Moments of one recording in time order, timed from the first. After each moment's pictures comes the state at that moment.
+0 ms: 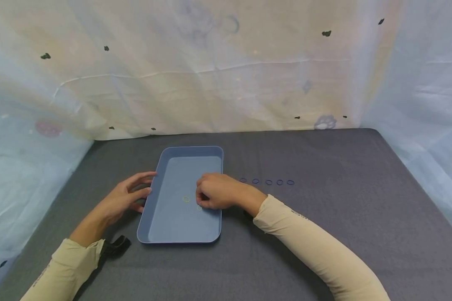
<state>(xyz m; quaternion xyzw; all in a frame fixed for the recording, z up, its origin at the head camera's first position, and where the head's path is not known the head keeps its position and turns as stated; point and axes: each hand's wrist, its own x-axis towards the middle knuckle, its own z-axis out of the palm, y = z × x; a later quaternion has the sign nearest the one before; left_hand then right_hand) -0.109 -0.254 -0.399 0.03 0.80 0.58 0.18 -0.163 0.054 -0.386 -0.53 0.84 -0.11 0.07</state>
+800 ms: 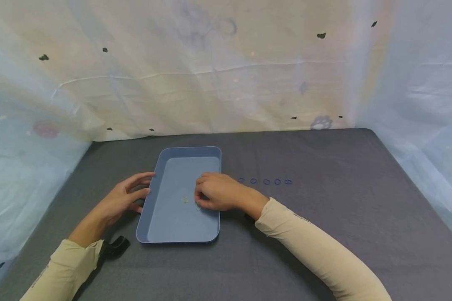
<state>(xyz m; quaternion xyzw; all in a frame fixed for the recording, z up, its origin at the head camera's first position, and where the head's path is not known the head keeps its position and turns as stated) -0.109 -0.255 -0.401 0.04 0.80 0.58 0.17 -0.153 0.059 -0.383 -0.54 0.83 -0.13 0.00</state>
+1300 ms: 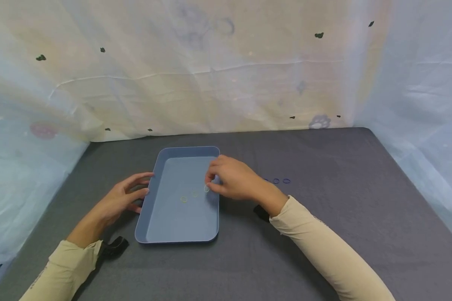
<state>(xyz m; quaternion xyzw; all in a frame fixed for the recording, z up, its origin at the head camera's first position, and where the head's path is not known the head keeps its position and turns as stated) -0.109 -0.255 -0.402 0.04 0.80 0.58 0.17 -0.155 0.096 -0.352 -0.45 0.87 -0.20 -0.03</state>
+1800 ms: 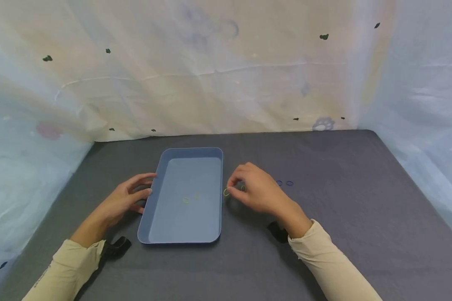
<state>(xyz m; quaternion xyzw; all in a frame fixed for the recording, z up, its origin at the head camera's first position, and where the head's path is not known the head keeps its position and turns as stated) -0.109 -0.256 -0.404 0.04 0.79 0.58 0.18 -0.124 0.133 -0.356 -0.33 0.90 -0.27 -0.03</state>
